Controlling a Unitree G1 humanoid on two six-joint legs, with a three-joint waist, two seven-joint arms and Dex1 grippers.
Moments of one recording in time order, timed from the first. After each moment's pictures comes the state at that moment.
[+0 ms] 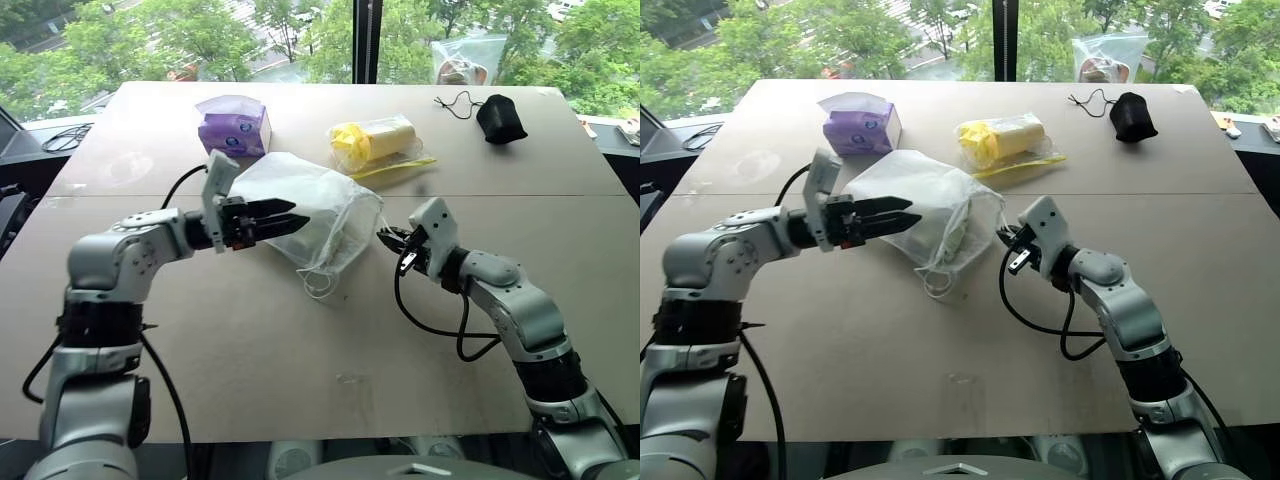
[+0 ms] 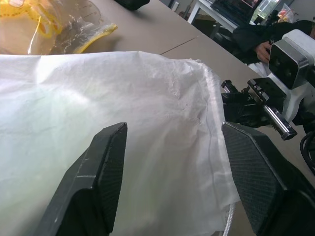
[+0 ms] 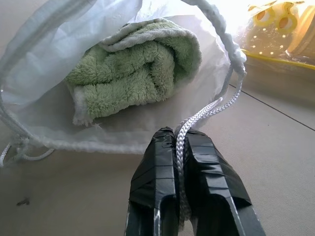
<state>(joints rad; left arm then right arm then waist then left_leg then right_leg) -0.40 0.84 0.17 -0.08 -0.78 0.93 -1.06 -0.38 -0.31 0.19 -0.27 0.22 0.63 0.56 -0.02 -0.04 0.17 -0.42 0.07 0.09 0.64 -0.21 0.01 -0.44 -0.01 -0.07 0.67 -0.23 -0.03</state>
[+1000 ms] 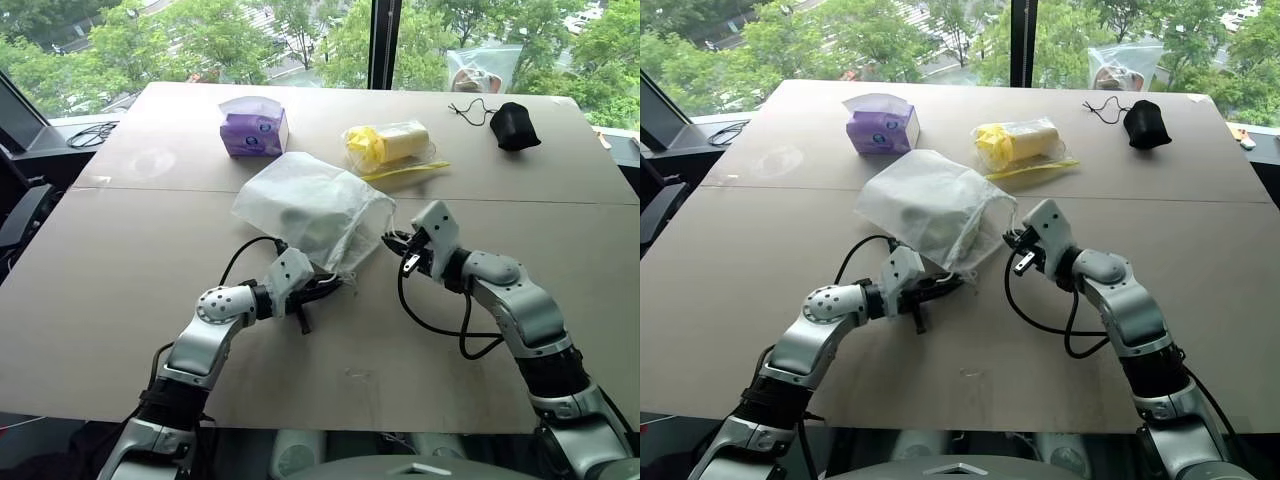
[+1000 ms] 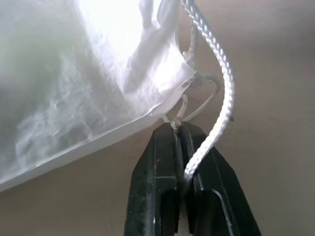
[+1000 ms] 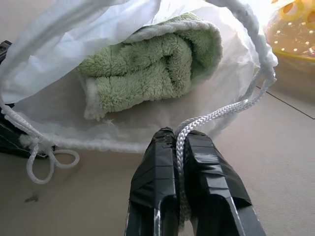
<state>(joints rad) -0.19 0.52 -0.15 -0.02 -0.22 0.16 -0.92 -0.39 -0.33 0.19 -0.21 0.21 0.61 0.57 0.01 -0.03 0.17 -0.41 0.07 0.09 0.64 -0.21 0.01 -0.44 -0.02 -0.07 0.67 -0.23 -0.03</state>
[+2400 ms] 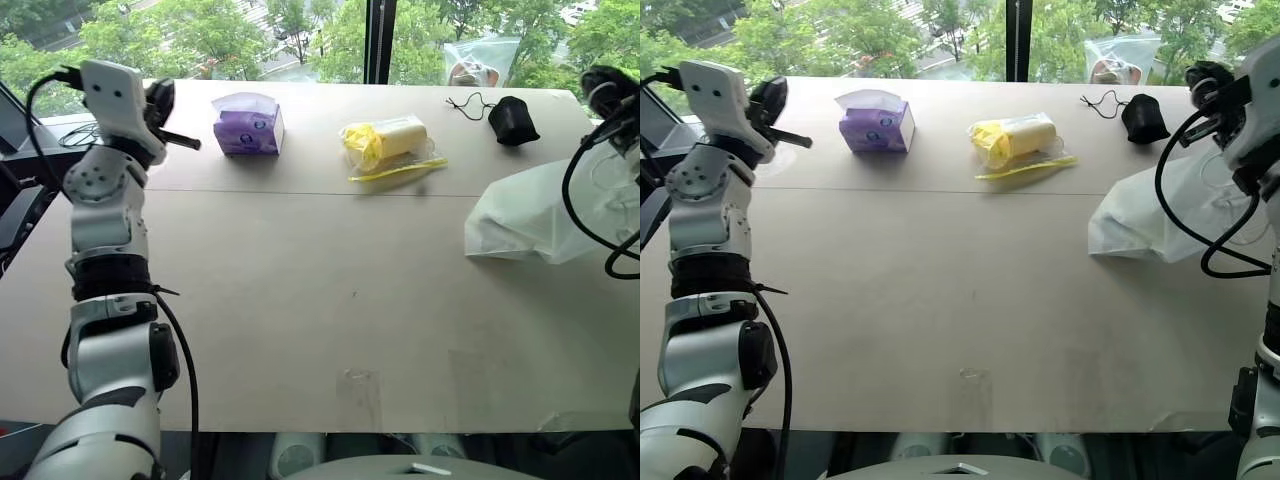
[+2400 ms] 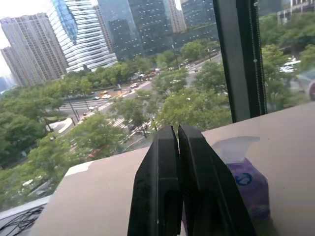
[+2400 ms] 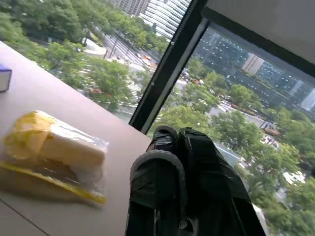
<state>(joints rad) -0.77 0.56 0.21 0.42 -0.22 0.07 -0.49 -0.57 -0.74 -0.30 -0.38 0.36 0.58 0.54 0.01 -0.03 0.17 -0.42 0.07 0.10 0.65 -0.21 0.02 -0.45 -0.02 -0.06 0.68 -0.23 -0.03</state>
